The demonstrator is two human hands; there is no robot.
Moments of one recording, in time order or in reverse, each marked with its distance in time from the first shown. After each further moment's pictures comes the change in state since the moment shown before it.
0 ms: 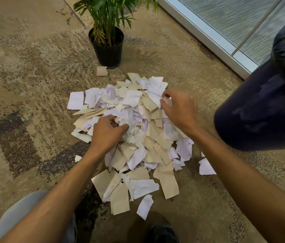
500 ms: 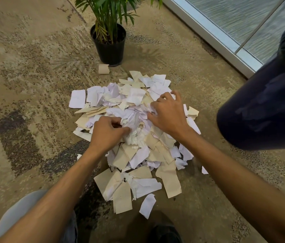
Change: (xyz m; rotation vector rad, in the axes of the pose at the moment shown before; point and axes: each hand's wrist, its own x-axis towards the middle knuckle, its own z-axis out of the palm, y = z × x) left_hand 0.000 -0.002 -0.009 0.046 -0.085 0.050; right_hand -0.007 -0.022 0.028 -0.386 -0.180 -0.274
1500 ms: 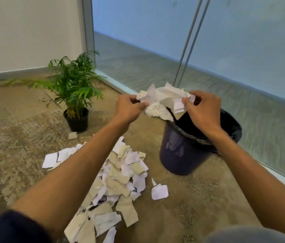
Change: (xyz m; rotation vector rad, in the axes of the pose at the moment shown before) left_hand -0.068 0.288 0.042 -0.393 -0.084 0.458; right_hand -0.116 0.159 -0.276 0.435 0.723 0.539
